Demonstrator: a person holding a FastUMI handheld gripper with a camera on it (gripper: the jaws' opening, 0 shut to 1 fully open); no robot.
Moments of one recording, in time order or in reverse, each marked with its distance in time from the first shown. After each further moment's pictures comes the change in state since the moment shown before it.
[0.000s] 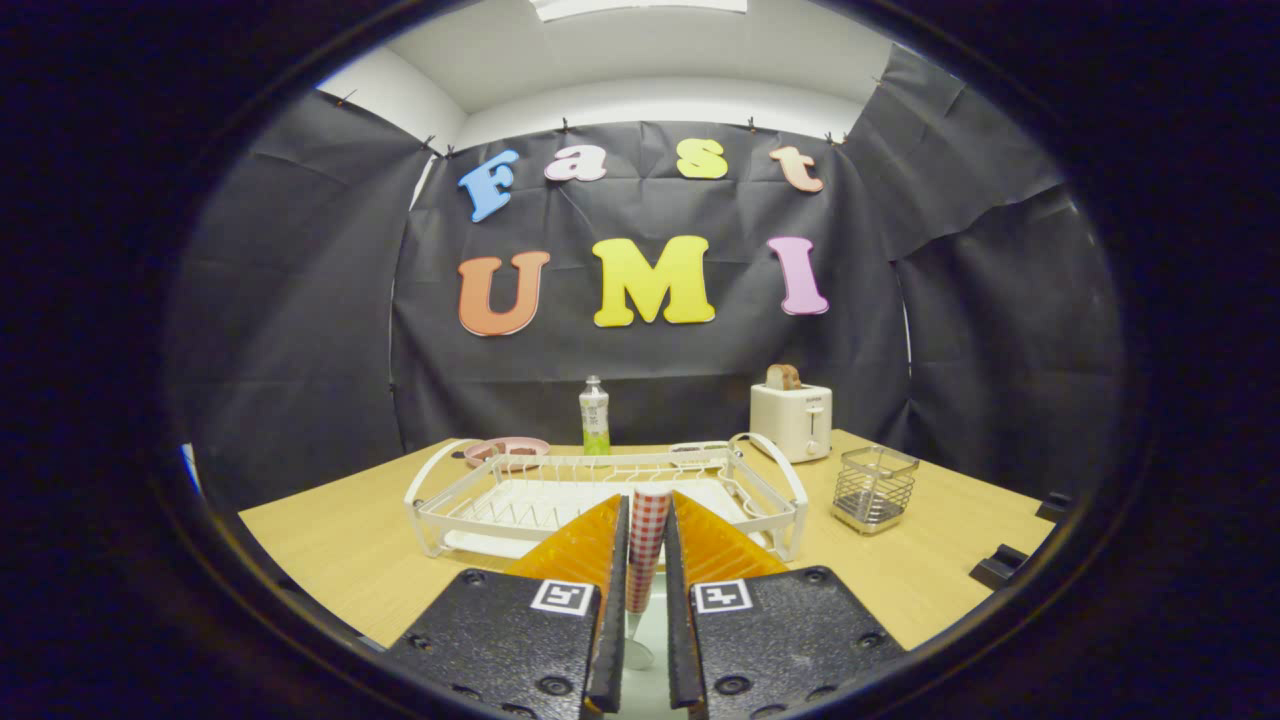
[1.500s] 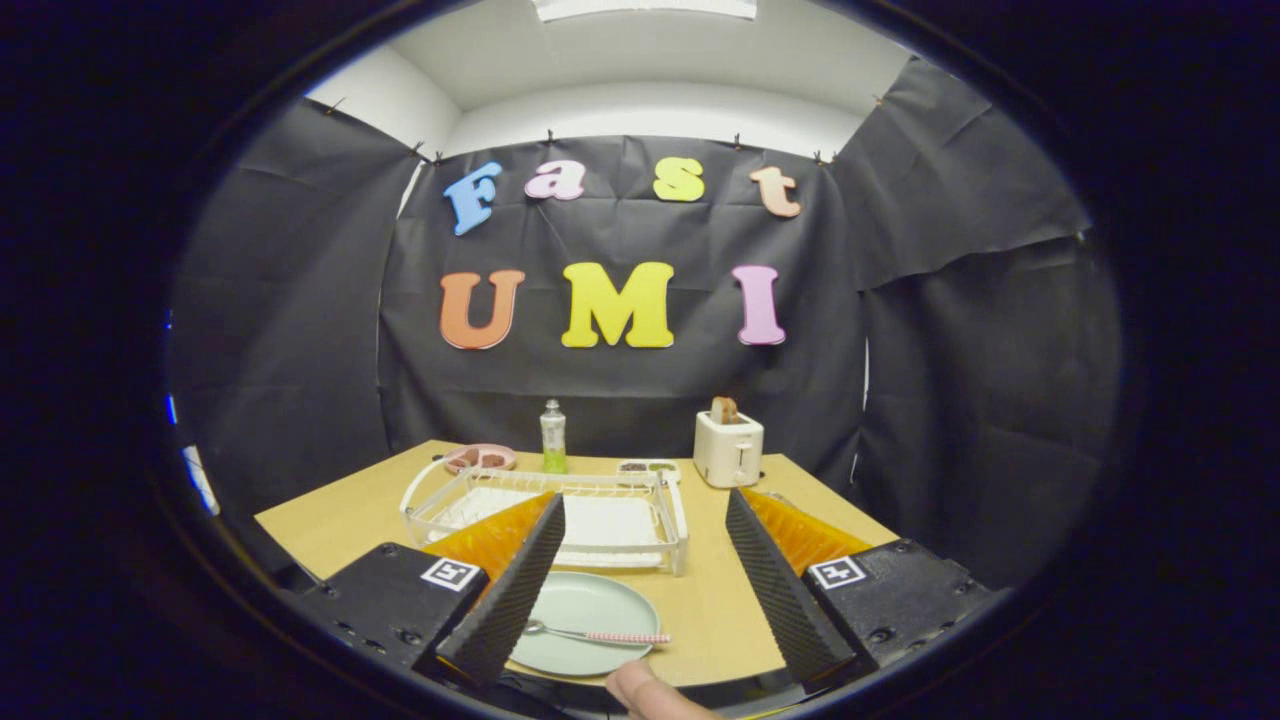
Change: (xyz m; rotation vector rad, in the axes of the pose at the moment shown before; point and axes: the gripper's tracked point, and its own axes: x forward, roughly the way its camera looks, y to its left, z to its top) arm -0.102 -0.087 0.088 -0.037 0.026 -0.060
